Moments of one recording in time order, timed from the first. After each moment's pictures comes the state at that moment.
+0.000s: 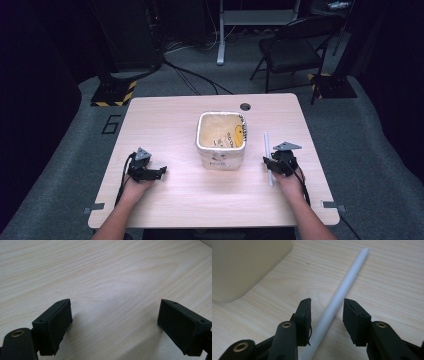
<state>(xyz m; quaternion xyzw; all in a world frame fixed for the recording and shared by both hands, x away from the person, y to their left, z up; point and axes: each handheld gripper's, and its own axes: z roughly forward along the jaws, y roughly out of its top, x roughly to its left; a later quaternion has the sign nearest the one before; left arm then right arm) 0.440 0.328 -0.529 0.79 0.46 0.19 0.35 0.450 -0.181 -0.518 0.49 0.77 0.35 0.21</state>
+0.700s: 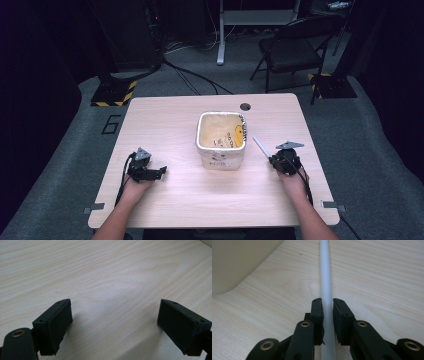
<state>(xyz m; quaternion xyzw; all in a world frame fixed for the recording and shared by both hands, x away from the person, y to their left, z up) 0.439 0.328 -0.529 0.79 0.46 0.19 0.35 0.452 -0.192 -0.515 0.49 0.78 0.33 0.20</state>
